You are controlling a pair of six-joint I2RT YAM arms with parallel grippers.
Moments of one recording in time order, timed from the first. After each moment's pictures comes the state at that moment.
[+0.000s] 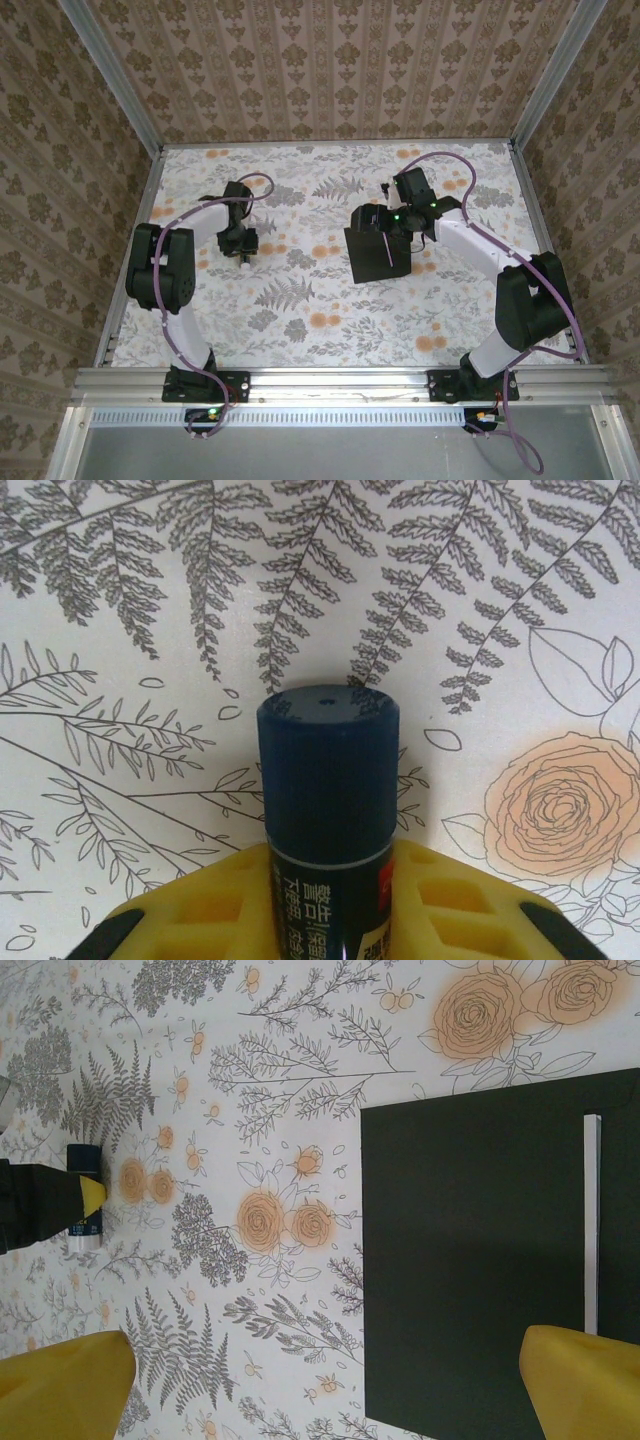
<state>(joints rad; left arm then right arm) -0.25 1.85 1.19 -0.76 0.00 -0.27 0.35 1.59 1.16 -0.50 -0.32 0.50</state>
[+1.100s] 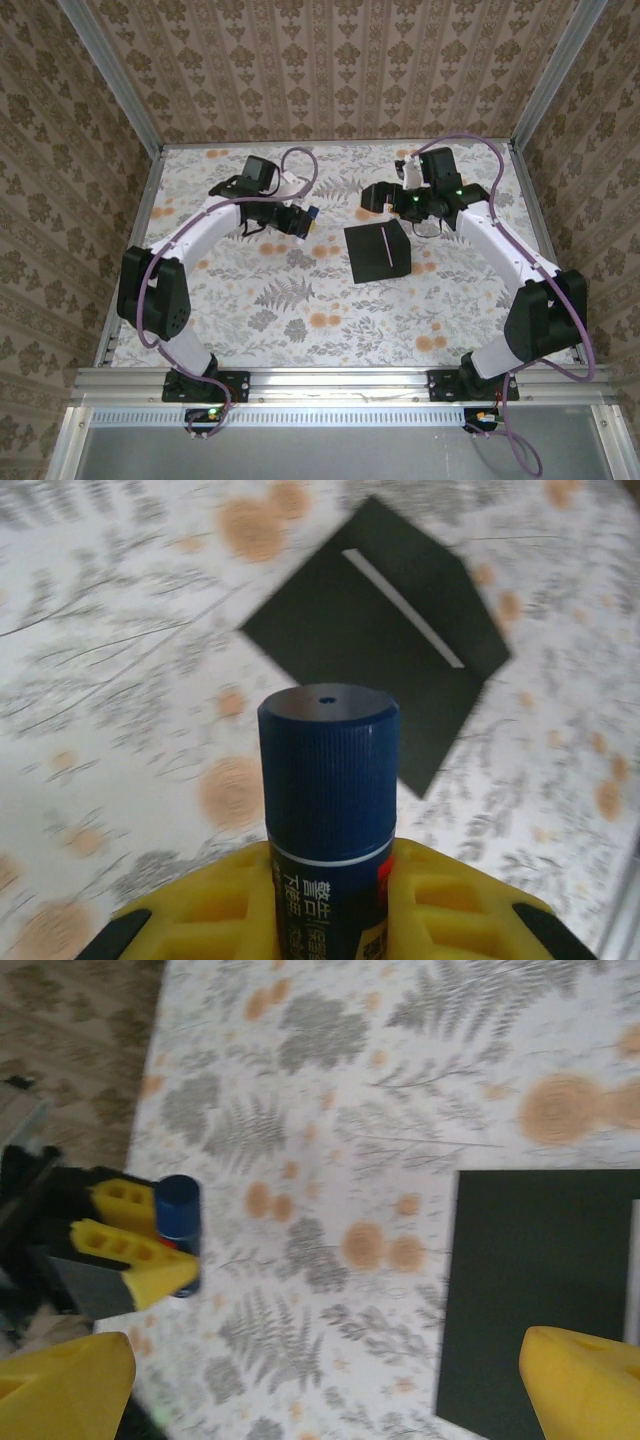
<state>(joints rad) -0.45 1.67 1.33 -0.66 0.63 0.09 0.25 1.51 1.26 -0.54 -0.56 0.45</state>
